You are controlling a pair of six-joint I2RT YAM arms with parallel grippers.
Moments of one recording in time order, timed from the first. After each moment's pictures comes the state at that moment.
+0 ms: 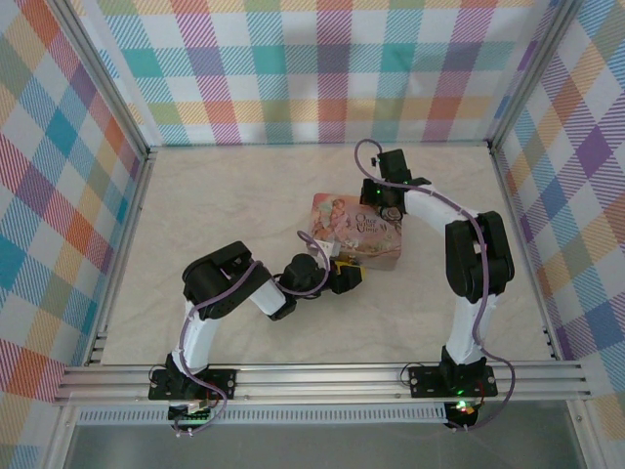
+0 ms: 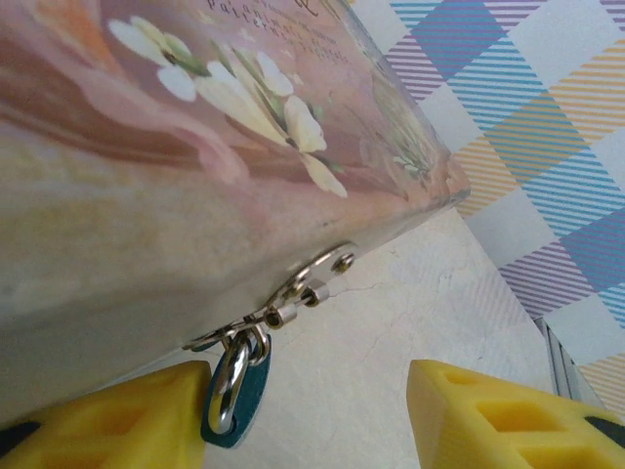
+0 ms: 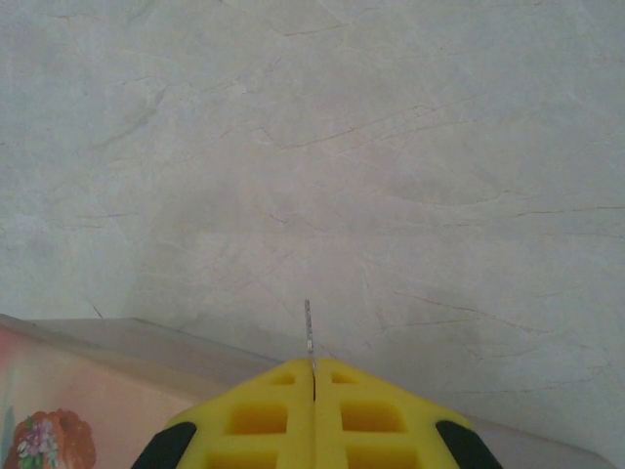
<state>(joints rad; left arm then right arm) -0.86 2.08 0.70 1.16 0.25 -0.73 0.33 1.93 1.40 -0.30 -0.09 0.35</state>
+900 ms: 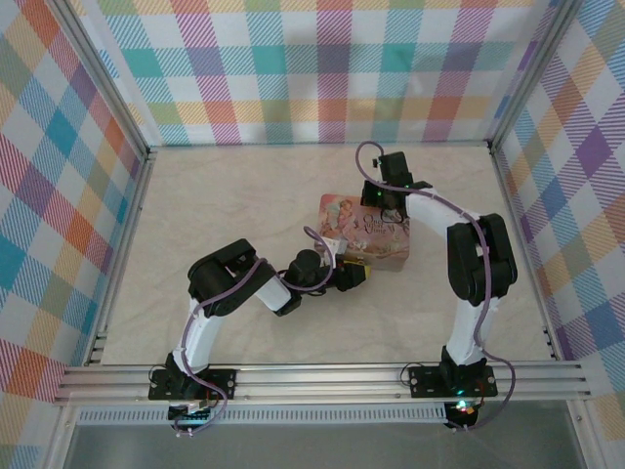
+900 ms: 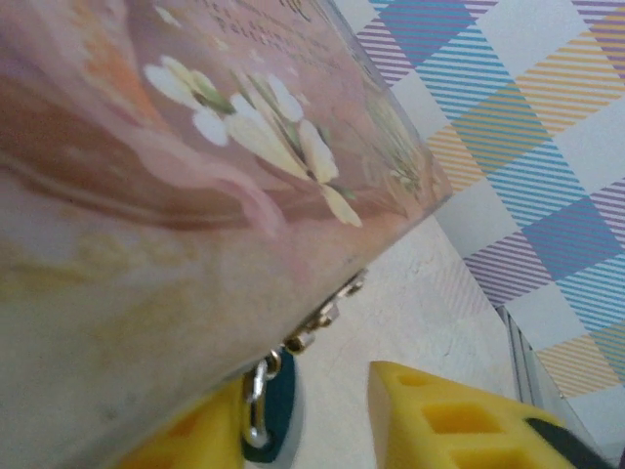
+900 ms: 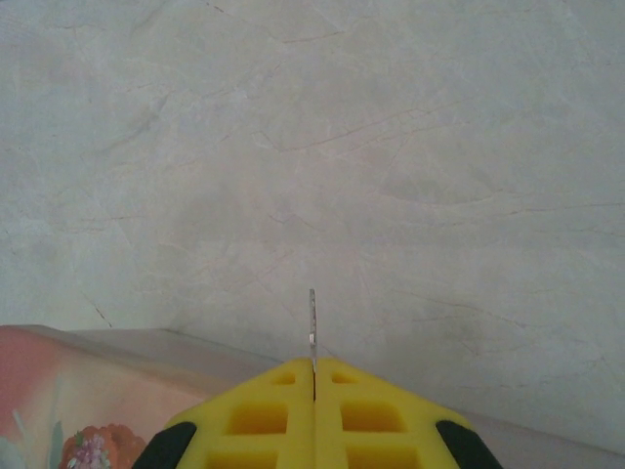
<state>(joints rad) -0.85 2.12 0.77 1.15 0.34 -0.77 0.33 1.90 1.35 -0.26 -0.09 0.36</state>
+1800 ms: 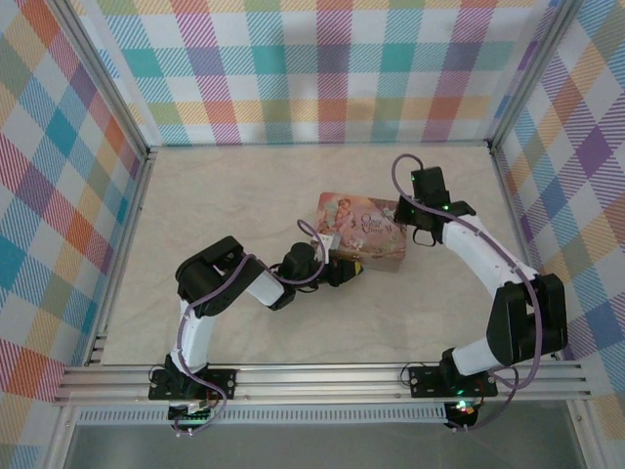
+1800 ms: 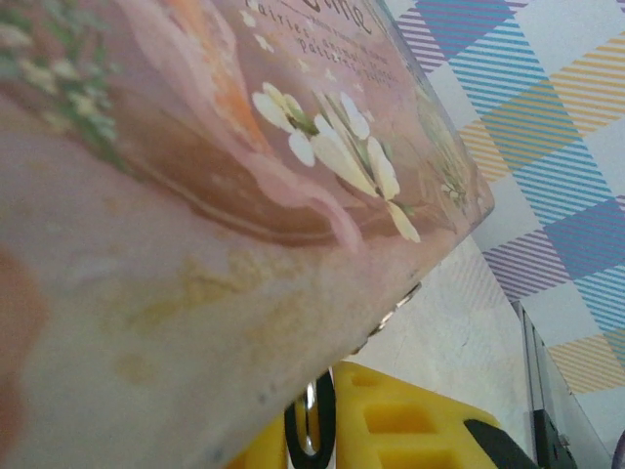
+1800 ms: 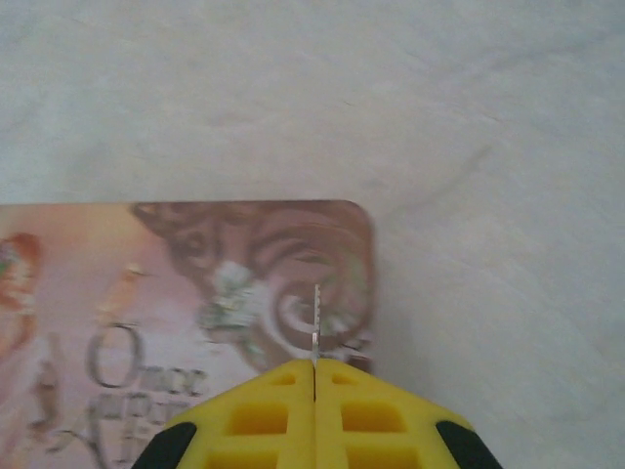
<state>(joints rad) -0.79 2.05 0.75 1.01 0.39 -0.76 0.27 1.45 1.07 -0.49 0.13 0.39</state>
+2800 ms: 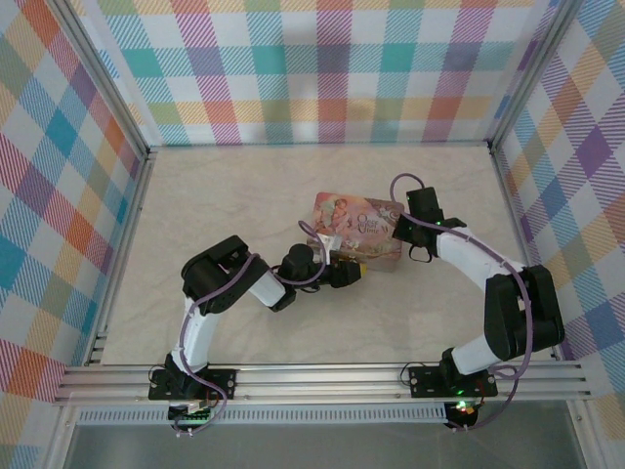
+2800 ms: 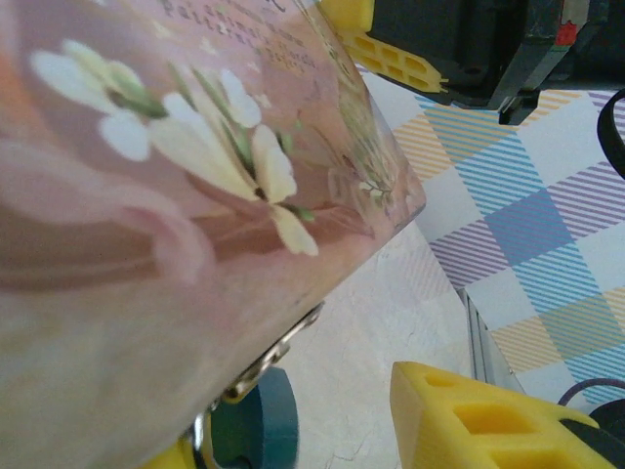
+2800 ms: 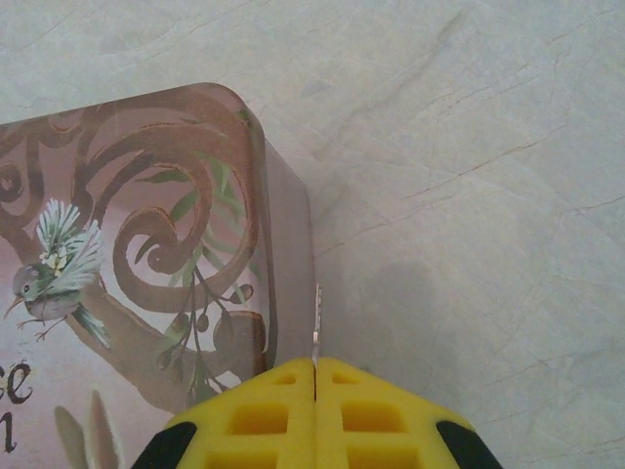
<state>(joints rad) -0.80 2.11 0.76 1.15 0.48 -0.82 0.28 1.49 0.91 -0.35 0.13 0.53</state>
